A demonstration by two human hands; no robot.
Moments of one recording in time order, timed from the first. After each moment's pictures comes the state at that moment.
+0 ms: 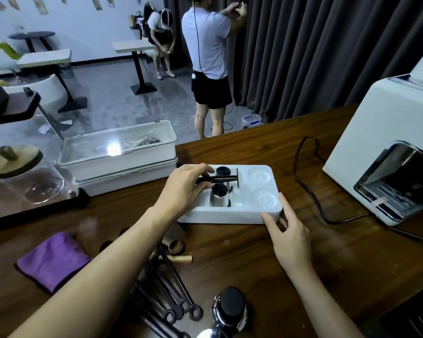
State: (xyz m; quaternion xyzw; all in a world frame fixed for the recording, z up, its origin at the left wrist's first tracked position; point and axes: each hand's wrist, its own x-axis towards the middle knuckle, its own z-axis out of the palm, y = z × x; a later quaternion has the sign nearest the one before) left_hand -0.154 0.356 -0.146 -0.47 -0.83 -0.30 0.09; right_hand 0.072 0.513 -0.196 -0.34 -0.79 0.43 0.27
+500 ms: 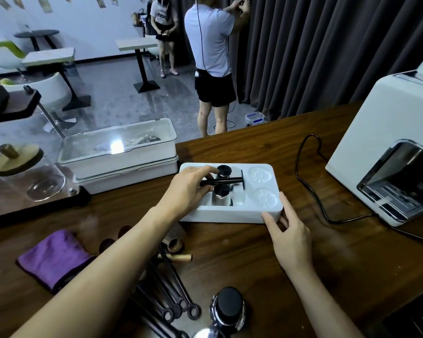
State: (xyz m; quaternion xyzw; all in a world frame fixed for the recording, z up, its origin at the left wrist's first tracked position) left_hand -0.152 0.361 -0.153 -0.47 -0.84 -0.28 0.04; right_hand 0.072 0.514 -0.197 -0.33 -0.79 0.44 0.27
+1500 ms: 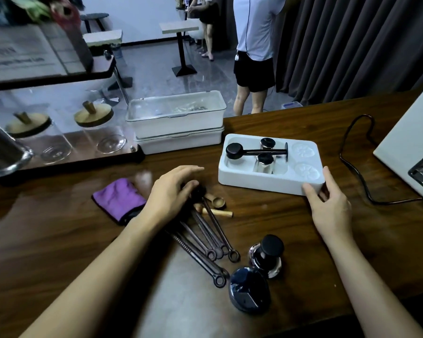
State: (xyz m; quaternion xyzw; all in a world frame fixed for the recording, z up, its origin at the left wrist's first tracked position) left_hand -0.101 0.201 -0.163 -0.34 -0.88 -0.33 0.05; right_hand 0.073 0.511 -0.191 -0.33 -0.80 0.44 0.26
